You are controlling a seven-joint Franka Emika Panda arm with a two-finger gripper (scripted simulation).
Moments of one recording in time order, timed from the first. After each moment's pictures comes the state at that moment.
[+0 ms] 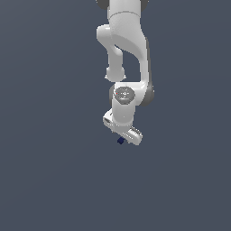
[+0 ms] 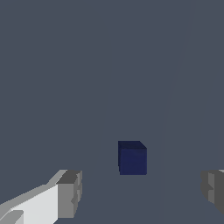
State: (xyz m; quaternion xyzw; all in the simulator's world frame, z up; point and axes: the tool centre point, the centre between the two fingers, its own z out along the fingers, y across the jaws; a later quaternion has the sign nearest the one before) arm 0.009 0.030 0.064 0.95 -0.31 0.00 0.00
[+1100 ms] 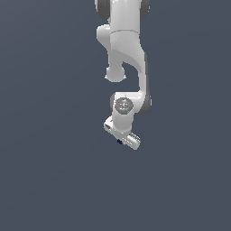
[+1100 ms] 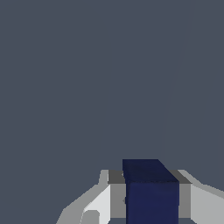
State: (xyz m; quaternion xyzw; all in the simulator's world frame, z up) arm 0.009 0.030 0.013 0.95 -0.32 0.00 0.00
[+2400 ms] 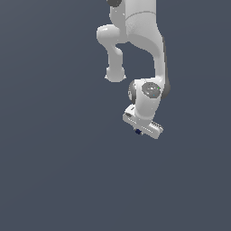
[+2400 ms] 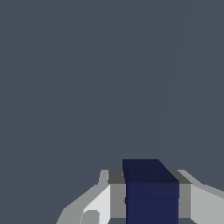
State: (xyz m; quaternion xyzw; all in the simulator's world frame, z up) arm -0.028 0.127 0.054 0.95 -0.32 0.00 0.00
